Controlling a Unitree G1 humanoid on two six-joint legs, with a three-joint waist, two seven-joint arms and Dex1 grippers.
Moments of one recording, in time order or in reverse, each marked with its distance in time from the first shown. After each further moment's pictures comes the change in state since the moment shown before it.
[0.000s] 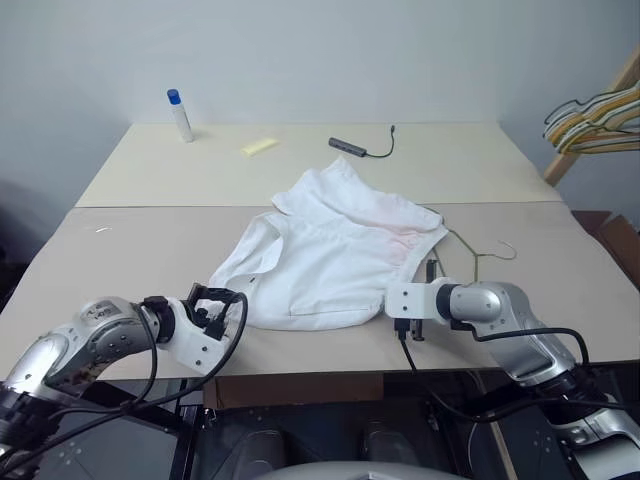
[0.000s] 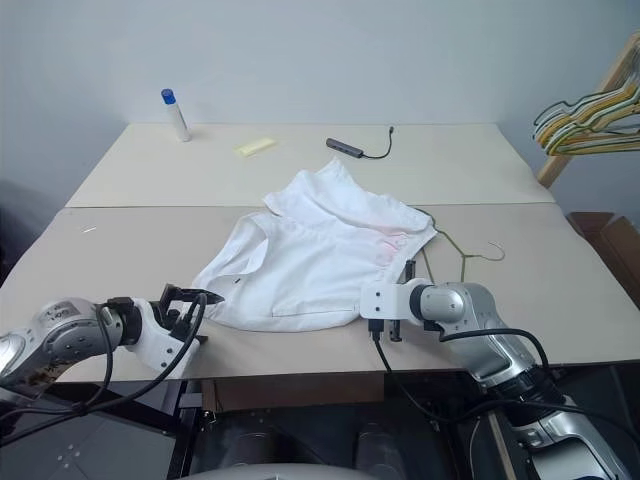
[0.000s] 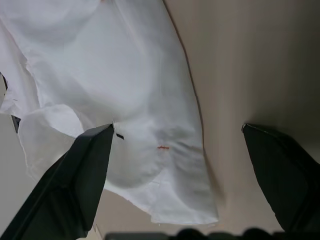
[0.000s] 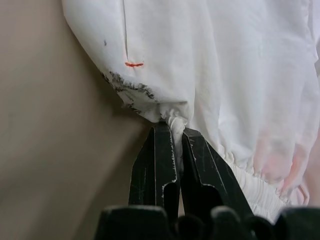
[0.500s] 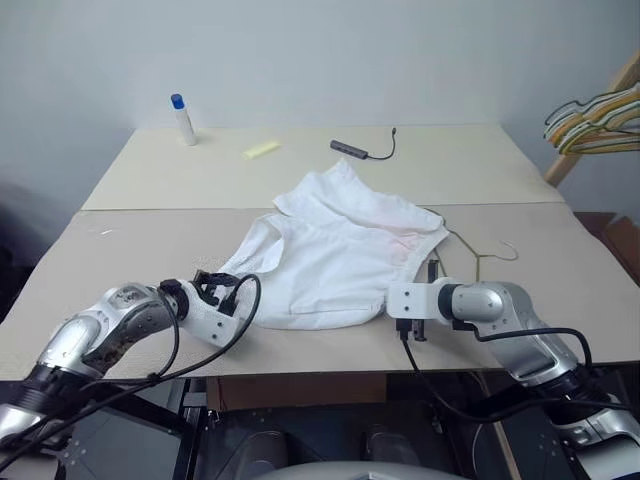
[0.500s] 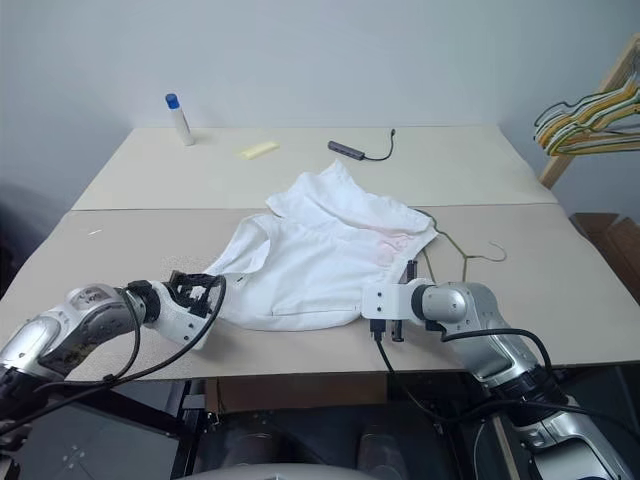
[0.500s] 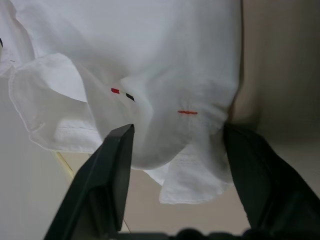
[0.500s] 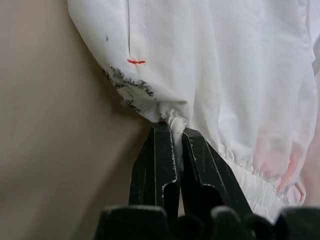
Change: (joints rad) left arm -0.155 -0.084 -0.102 0.166 0.166 0.074 0.074; right arm 0.000 -0.009 -0.002 -0.003 0.003 0.000 0.005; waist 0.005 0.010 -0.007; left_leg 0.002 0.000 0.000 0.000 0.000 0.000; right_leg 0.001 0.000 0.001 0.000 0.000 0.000
